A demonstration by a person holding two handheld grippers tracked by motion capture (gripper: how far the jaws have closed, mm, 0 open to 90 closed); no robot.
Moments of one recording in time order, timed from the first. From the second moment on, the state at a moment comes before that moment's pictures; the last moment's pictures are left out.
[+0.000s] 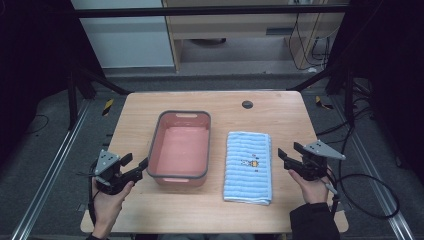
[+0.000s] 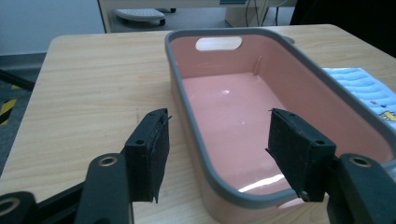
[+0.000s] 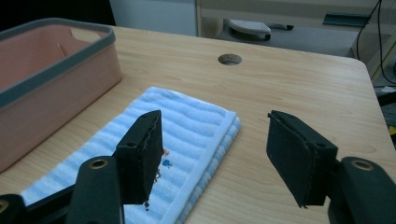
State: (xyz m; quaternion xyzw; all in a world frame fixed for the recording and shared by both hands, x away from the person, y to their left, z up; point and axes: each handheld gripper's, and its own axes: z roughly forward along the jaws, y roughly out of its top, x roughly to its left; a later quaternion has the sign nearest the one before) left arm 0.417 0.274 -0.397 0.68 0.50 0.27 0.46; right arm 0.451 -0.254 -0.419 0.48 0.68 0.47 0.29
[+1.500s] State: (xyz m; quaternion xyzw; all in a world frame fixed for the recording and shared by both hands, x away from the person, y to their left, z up) left arm 0.426 0.156 -0.369 0.73 0.40 0.25 0.50; right arm 0.479 -0.235 -0.377 0.46 0.69 0.47 0.30
